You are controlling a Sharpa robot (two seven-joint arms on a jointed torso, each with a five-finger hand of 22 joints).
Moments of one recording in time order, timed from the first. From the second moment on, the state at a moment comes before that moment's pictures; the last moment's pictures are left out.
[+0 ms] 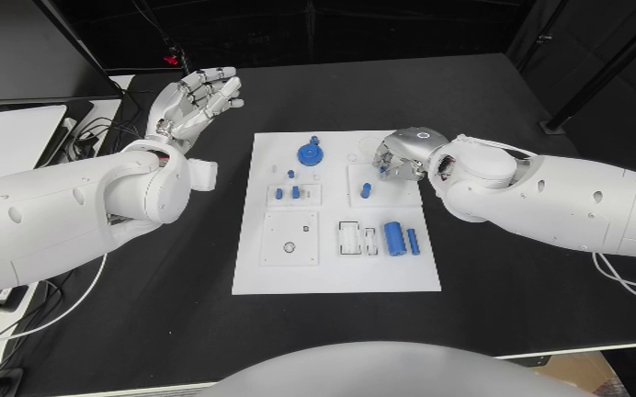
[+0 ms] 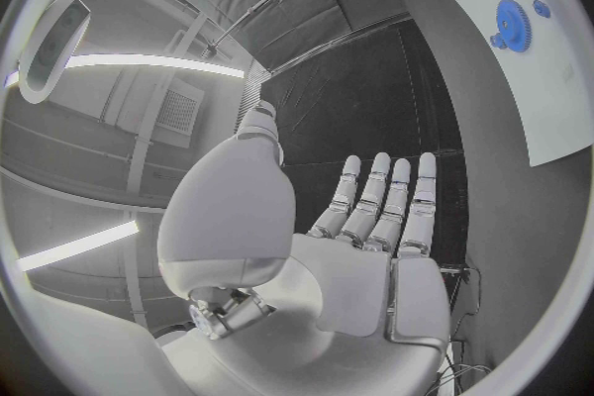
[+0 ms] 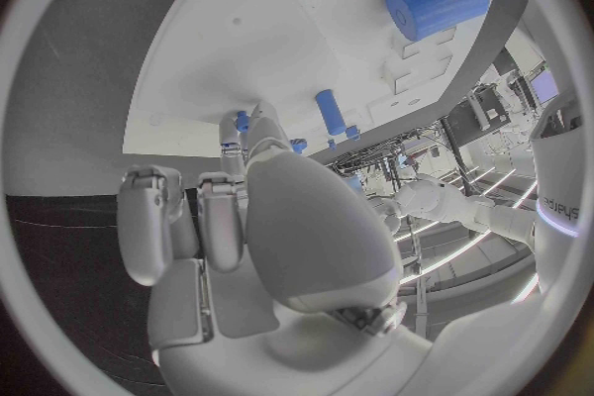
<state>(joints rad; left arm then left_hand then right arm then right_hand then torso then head) 1.32 -0.83 -0.24 1.46 0.02 -0.44 0.68 1.22 -0.17 -0.13 0.30 0.35 0.35 0.15 0.57 0.15 0.45 0.26 0.46 0.15 0.21 0.26 0.71 0.29 0.10 0.45 0.29 0.06 0.75 1.18 -0.85 -0.10 1.50 -1.72 -0.25 -0.28 1.68 0.05 -0.10 0.29 0.05 0.94 0.09 0.16 0.07 1.05 0.07 0.20 0.06 1.47 0.01 1.57 1.31 0.02 1.47 0.12 1.52 1.31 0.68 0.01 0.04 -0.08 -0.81</state>
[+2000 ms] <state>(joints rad) 1.32 -0.83 -0.24 1.45 0.02 -0.43 0.68 1.21 -0.11 -0.08 0.30 0.34 0.32 0.15 0.63 0.14 0.42 0.26 0.54 0.14 0.20 0.26 0.75 0.25 0.10 0.46 0.29 0.07 0.74 1.18 -0.83 -0.10 1.52 -1.83 -0.25 -0.38 1.78 0.03 -0.03 0.28 0.05 1.11 0.12 0.17 0.07 1.24 0.06 0.11 0.06 1.46 -0.01 1.57 1.31 0.02 1.47 0.10 1.53 1.31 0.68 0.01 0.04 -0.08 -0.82</state>
